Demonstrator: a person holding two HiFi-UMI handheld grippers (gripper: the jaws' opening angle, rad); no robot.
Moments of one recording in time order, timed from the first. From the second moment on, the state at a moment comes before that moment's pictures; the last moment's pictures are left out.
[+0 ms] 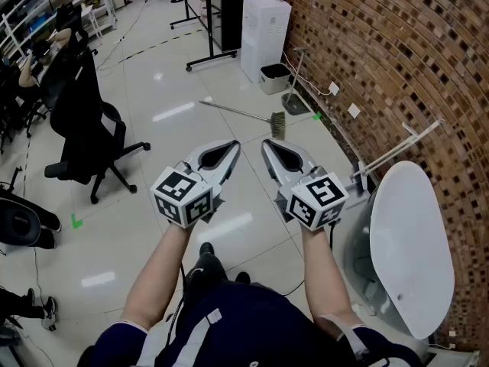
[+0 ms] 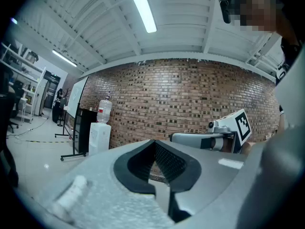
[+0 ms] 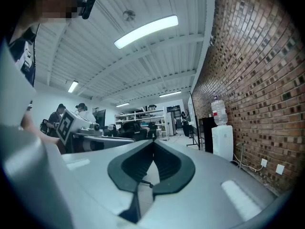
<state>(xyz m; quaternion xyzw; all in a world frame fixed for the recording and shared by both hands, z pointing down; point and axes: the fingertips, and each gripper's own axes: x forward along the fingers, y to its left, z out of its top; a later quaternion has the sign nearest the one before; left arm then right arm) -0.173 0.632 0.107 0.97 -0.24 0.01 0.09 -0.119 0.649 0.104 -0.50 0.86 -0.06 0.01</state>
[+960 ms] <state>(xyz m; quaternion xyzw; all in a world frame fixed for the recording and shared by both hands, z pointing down) -0.230 0.332 0.142 0.97 -0.20 -0.01 0.13 -0.178 0.355 0.131 -0.53 0.84 -0.07 -0.05</state>
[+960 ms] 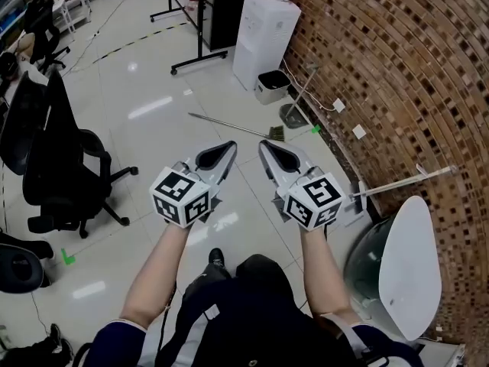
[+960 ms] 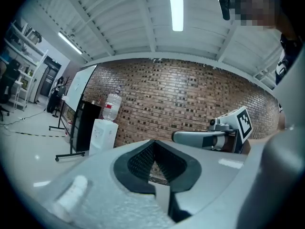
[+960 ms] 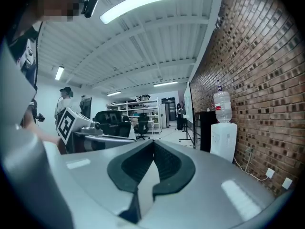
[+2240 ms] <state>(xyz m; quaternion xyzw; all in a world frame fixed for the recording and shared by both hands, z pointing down) -0.124 -0.110 0.277 0.93 -0.31 0.08 0.16 -0.063 -0.099 0.258 -0.43 0.89 -0.12 -0.10</state>
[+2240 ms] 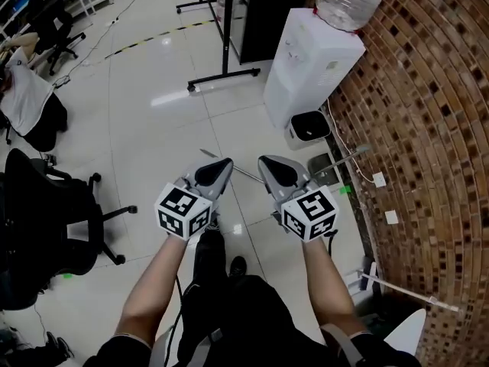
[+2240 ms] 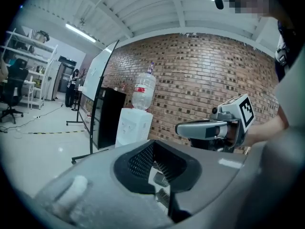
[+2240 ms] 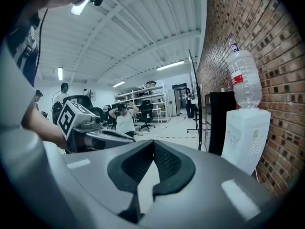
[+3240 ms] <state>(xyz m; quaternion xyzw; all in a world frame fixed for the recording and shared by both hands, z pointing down) -0.235 -0.319 0.939 0.83 -0.39 0.22 0.33 -0.158 -0.325 0.996 -0.26 0.87 -0.24 -0.34</state>
